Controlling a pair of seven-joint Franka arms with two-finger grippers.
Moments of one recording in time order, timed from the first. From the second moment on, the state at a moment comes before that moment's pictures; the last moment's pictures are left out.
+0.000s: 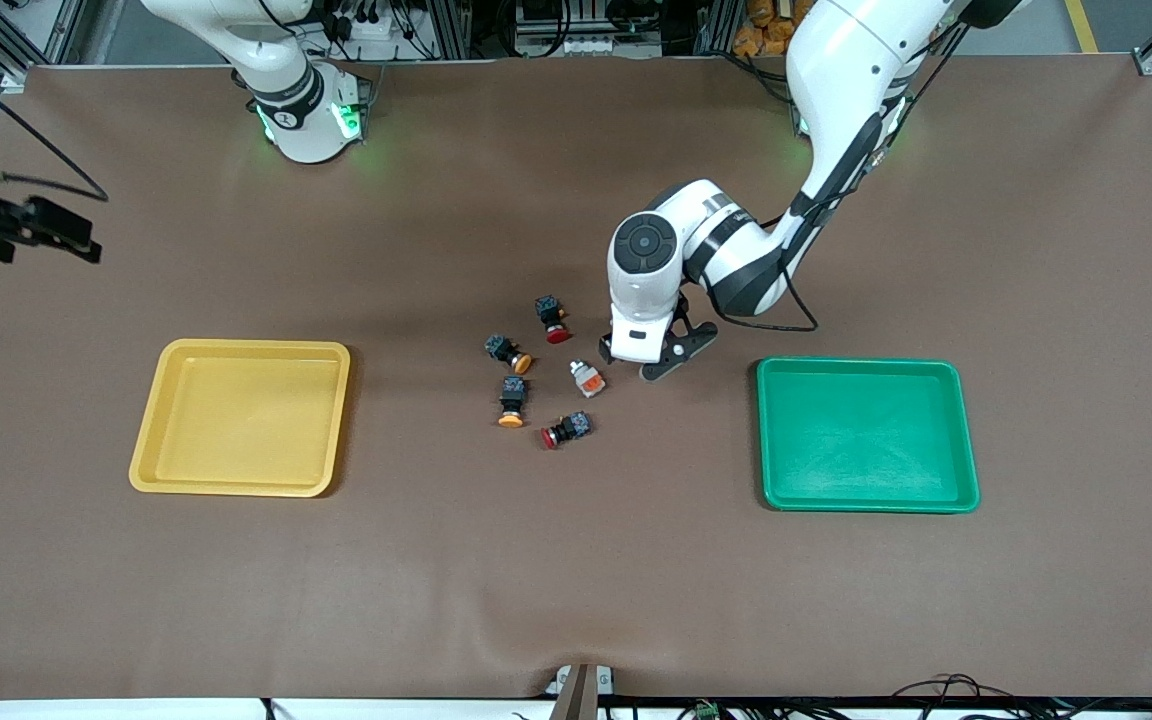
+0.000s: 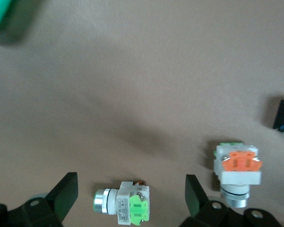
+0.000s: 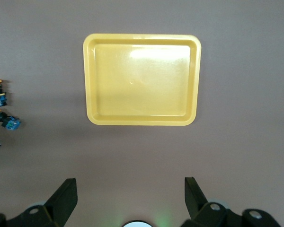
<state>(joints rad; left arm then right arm) -0.45 0.59 -0.34 -1.80 0.25 2.28 -1.50 -0.03 0.03 -0.02 -1.59 0.00 1.48 -0.03</state>
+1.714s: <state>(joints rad) -0.47 0.63 -0.35 -1.90 0.25 2.43 -1.50 0.20 0.41 0.01 -1.65 0.16 1.96 0.39</state>
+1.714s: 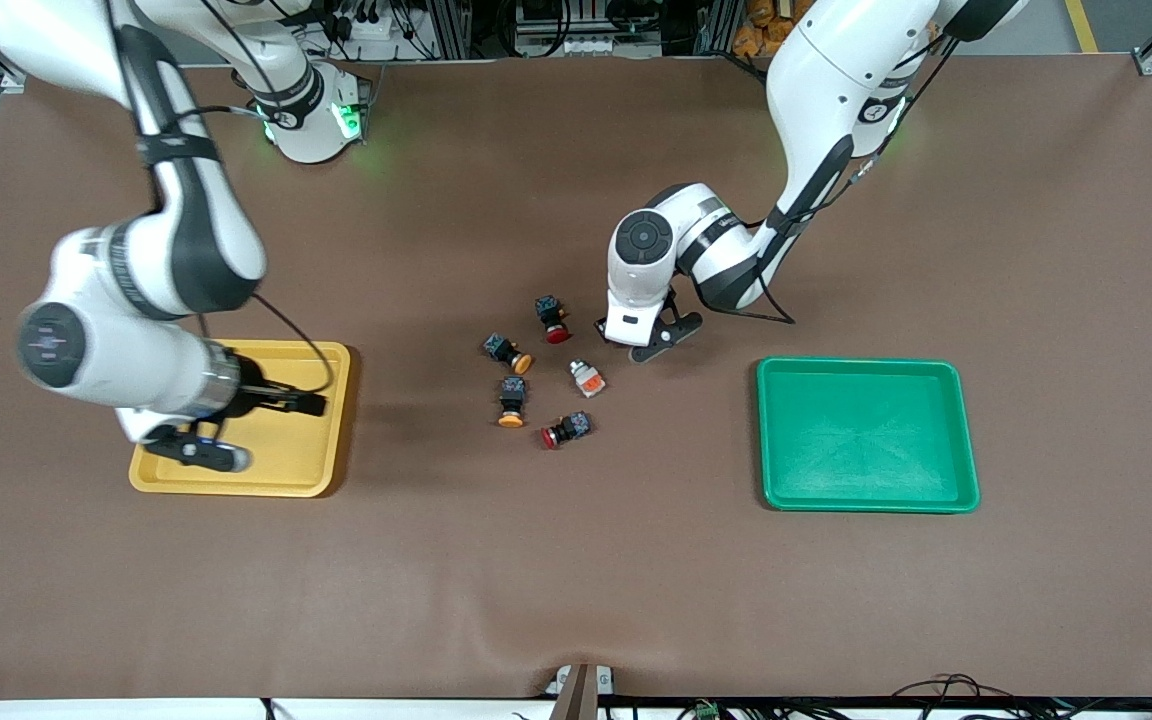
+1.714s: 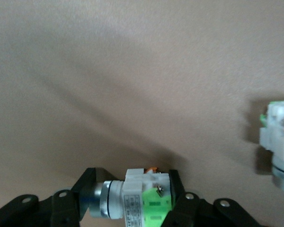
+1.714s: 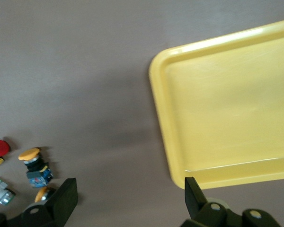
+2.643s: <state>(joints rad) 0.05 0.42 -0.34 -1.91 0.25 2.15 -0.83 0.51 0.62 0.01 -1.66 0.16 2.34 0.73</state>
